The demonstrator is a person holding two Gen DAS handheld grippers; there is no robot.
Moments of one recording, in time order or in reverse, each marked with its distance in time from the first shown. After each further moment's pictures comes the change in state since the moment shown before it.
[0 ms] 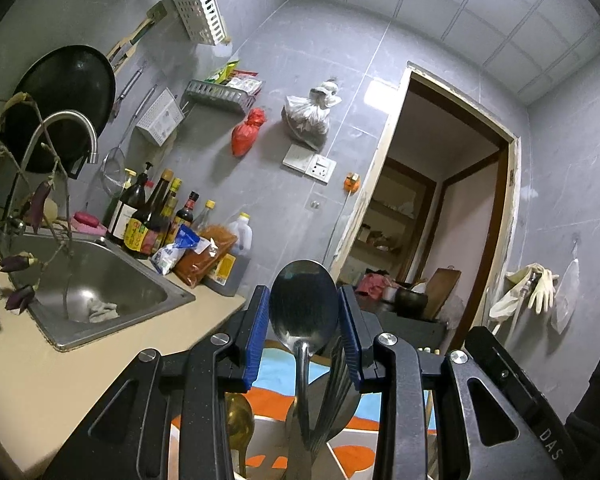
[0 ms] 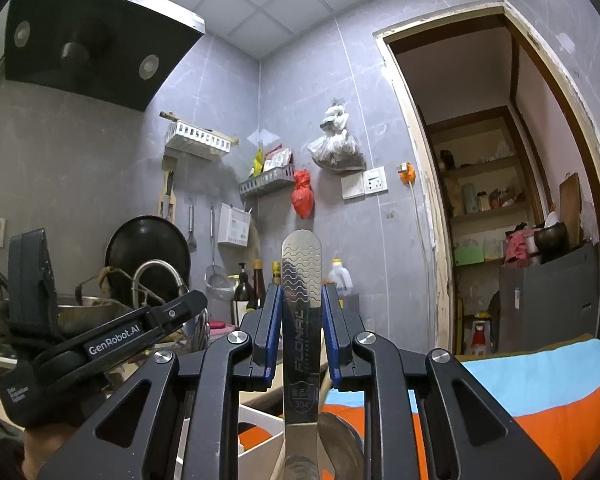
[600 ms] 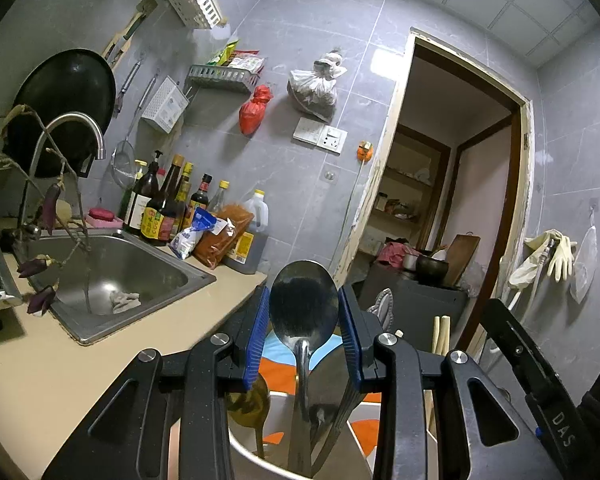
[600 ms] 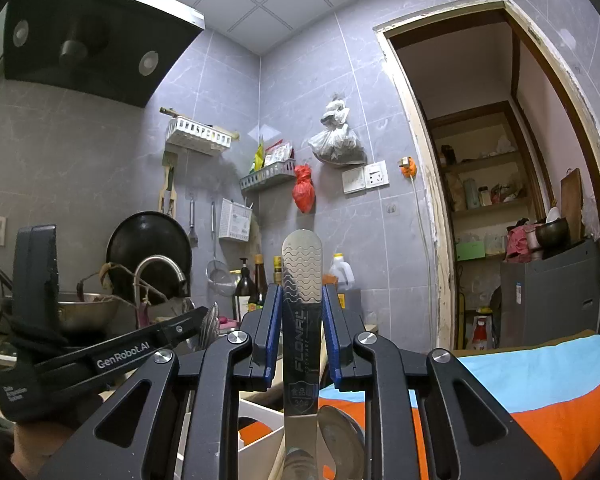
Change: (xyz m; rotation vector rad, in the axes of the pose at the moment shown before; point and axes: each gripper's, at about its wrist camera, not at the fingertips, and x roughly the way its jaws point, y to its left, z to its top) left arm 0.003 -0.006 -0.009 0.062 0.107 0.074; right arm 0.002 0.000 -0.002 0.005 0.012 0.002
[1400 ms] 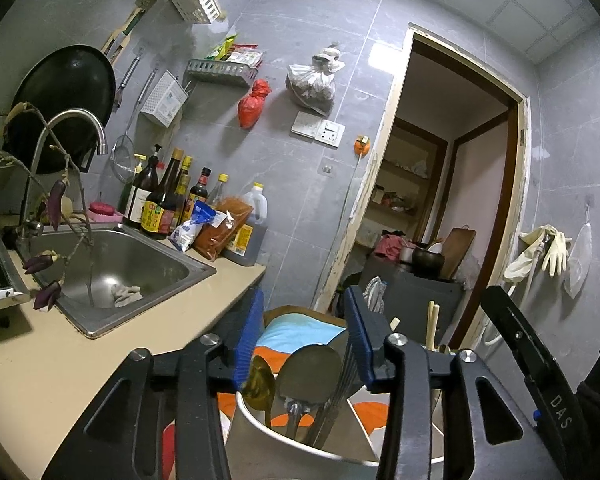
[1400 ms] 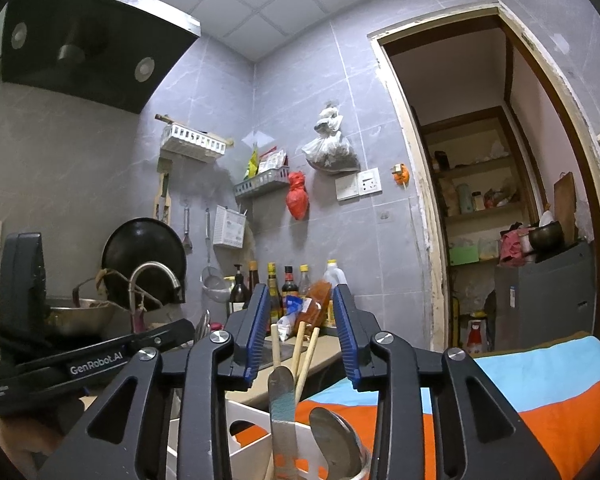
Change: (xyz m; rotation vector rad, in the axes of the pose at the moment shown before) left arm -0.012 0.006 0.002 -0.002 0.030 -0.016; right arm -0.010 -0.002 -0.003 0.001 -0.026 -0.032
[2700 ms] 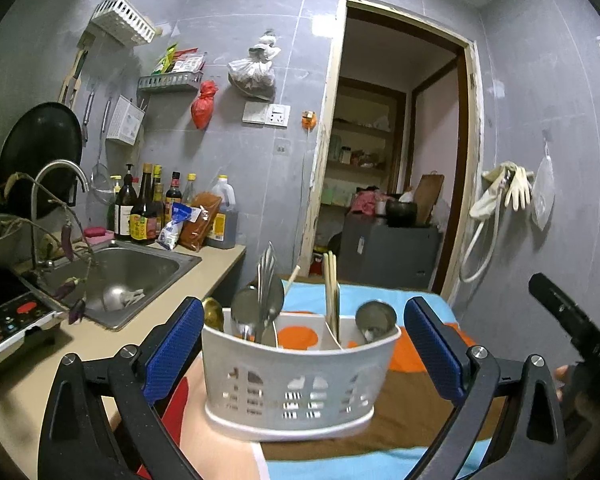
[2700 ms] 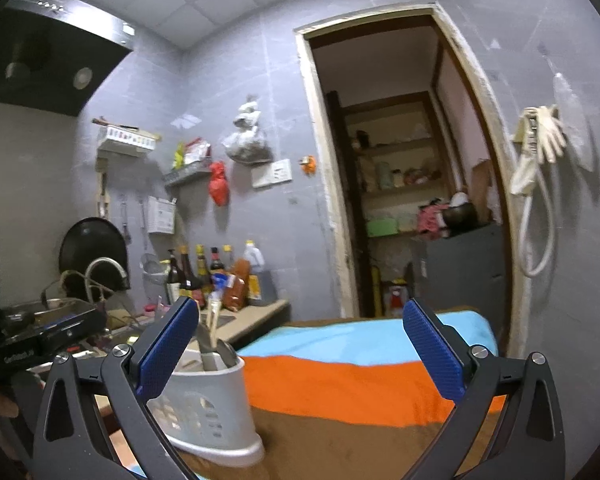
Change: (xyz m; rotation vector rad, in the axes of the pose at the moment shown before) left arm -0.084 -0.070 0.003 0.217 0.137 -0.047; right arm -0.142 -0.038 0.064 0.043 0.141 -0.301
